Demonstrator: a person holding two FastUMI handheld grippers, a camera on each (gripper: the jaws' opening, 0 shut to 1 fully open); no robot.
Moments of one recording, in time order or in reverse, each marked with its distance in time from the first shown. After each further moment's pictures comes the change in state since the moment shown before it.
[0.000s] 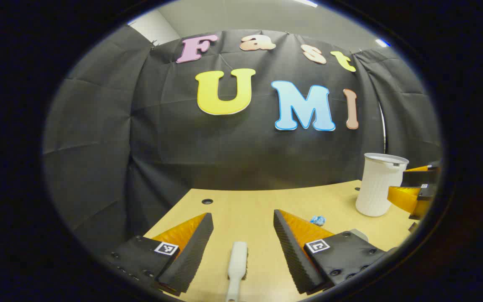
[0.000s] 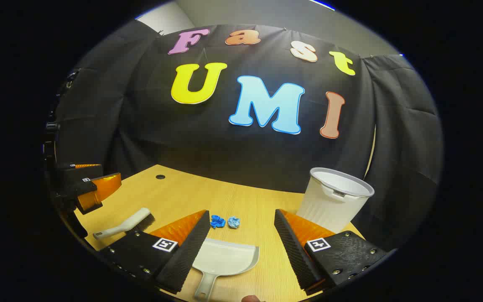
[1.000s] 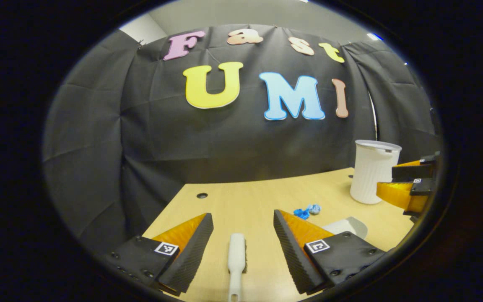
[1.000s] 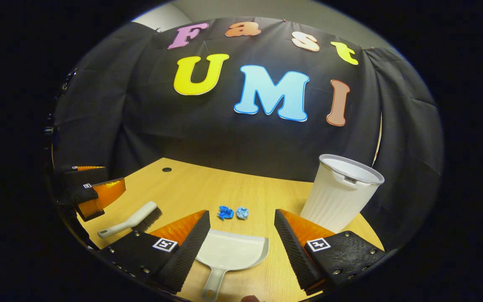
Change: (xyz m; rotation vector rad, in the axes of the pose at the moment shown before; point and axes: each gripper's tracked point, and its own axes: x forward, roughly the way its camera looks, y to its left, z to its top) left arm -0.010 -0.011 -0.035 0.070 0.108 -0.040; right arm 0.005 0.012 -0.031 0.032 0.096 0.046
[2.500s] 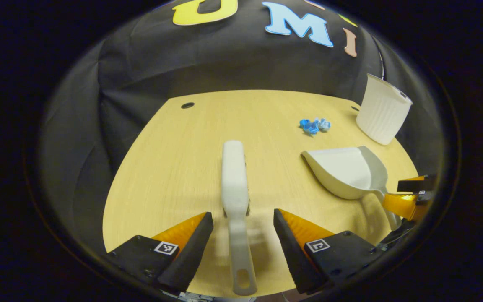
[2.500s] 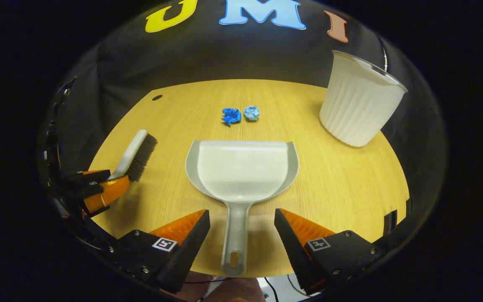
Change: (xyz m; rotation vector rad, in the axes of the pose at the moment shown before) left arm 0.020 0.011 -0.171 -0.037 0.605 -0.076; right arm 0.000 0.049 -0.160 0.169 0.646 0.044
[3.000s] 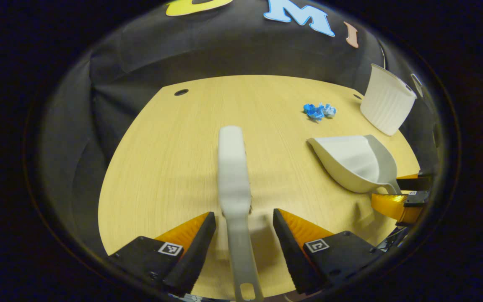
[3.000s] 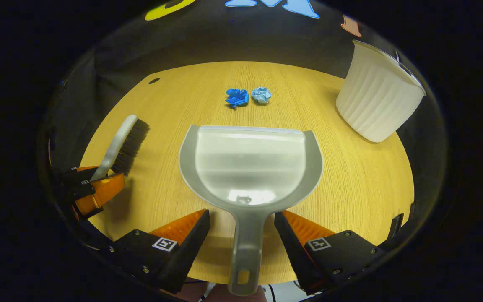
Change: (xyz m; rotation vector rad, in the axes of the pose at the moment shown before) left arm 0.027 0.002 -0.007 0.010 0.085 -0.006; right arm 0.044 0.008 -0.004 -0.034 0.110 -0.003
